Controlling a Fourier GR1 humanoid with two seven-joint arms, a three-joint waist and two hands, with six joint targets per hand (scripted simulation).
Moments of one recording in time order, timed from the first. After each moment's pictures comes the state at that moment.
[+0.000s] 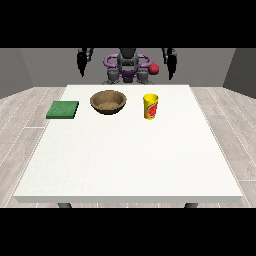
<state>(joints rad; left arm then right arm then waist) 0.01 0.09 -0.02 -1.60 -0.01 -0.03 0.00 -0.02 -0.10 0.02 -1.60 -0.05 0.00 0.02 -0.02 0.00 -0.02</state>
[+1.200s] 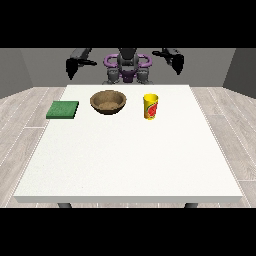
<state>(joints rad) -0.22 0.09 0.15 -1.56 0.13 -0.02 -0.14 -0.12 -0.15 -0.15 -1.50 -0.19 0.13 -0.20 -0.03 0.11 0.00</state>
